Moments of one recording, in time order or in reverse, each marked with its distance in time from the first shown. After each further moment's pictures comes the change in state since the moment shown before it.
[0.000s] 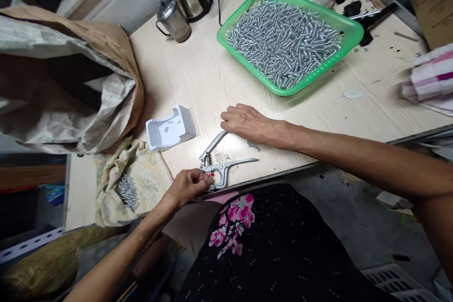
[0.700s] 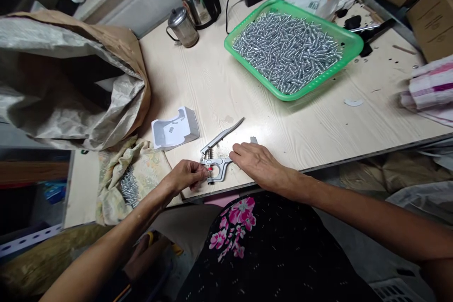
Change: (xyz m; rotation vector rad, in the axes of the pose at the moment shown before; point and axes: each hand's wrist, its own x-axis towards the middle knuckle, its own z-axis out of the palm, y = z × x) left_hand 0.018 0.003 -0.023 -0.111 -0.120 -0.022; right_hand -0.045 -0.080 0.020 0.364 0.103 0.211
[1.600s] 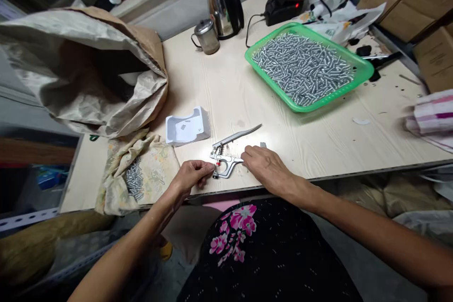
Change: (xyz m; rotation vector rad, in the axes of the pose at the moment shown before) left_hand -0.008 -0.016 0.020 -0.481 0.271 0.101; right_hand -0.001 0.000 0.009 -0.128 0.059 0.011
